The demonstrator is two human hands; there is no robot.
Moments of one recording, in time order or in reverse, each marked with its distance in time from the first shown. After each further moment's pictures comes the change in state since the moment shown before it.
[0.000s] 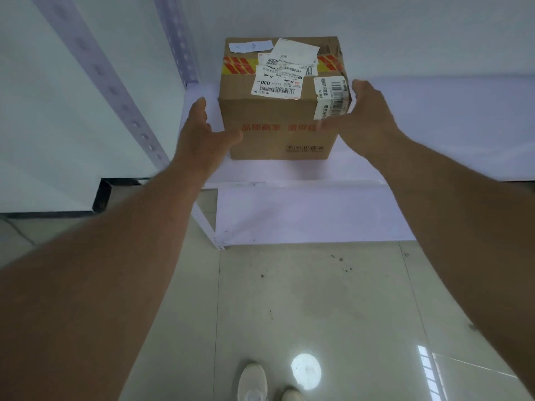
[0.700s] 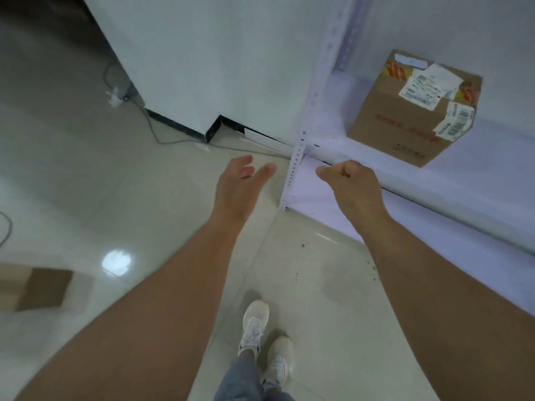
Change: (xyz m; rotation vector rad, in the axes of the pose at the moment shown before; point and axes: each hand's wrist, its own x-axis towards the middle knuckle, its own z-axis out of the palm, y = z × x) left_hand -0.246 -0.073 -0.118 -0.403 0.341 -0.343; right_hand -0.233 -0.076 0.066 0.089 -0.423 -0.048
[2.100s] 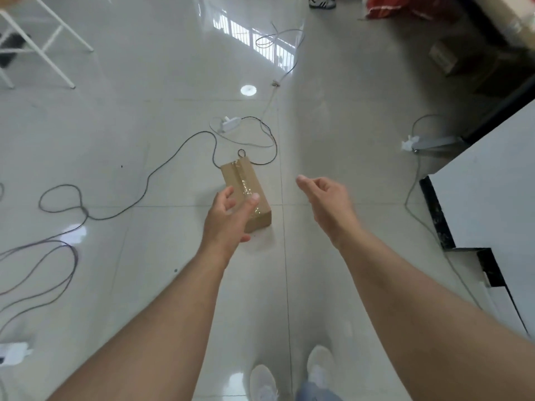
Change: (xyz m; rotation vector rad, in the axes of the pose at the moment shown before) left_hand -0.115 -0.176 -0.553 -0.511 1.022 -0.325; right_hand -0.261 -0.264 0.562 -0.282 -1.002 -0.450
